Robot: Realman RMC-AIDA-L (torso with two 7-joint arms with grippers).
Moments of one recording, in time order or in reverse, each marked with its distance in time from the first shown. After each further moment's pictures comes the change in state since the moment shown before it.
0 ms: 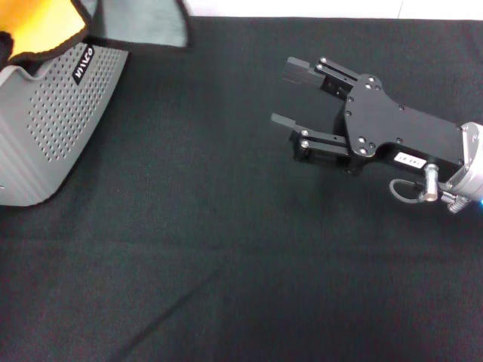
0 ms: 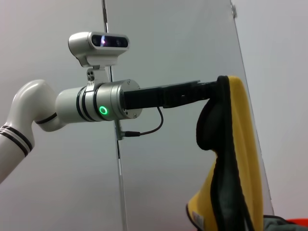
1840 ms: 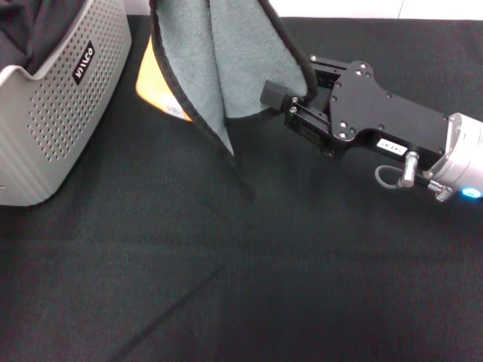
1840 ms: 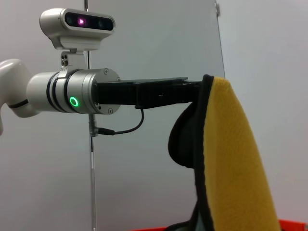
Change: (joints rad) left arm 0.006 -0.014 0.123 -0.013 0.011 0.011 0.007; right arm -0.055 0.014 0.005 -0.128 0.008 0.150 -0.033
